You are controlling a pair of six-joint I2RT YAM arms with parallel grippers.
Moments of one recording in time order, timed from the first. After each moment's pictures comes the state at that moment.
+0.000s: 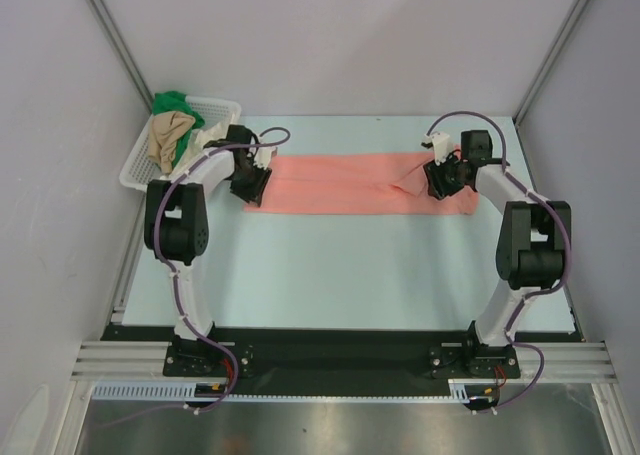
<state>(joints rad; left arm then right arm) -0.14 2.06 1.59 -0.76 0.14 0.30 0.00 1.80 1.29 -0.38 -0.36 -0.51</state>
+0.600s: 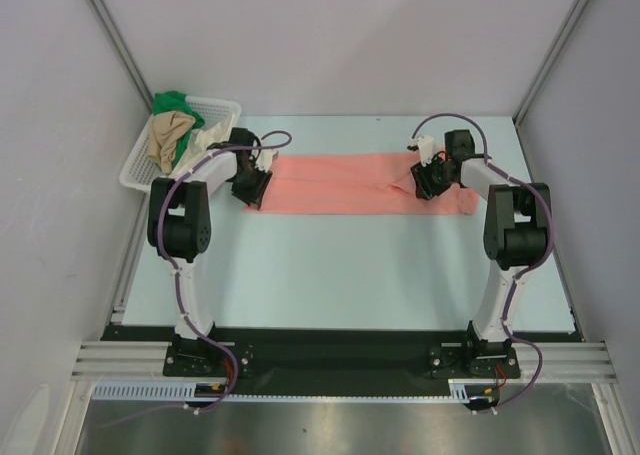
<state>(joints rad) -0.14 2.11 1.59 -0.73 0.11 0.29 0.05 2.00 1.40 -0.40 -0.38 -0.53</state>
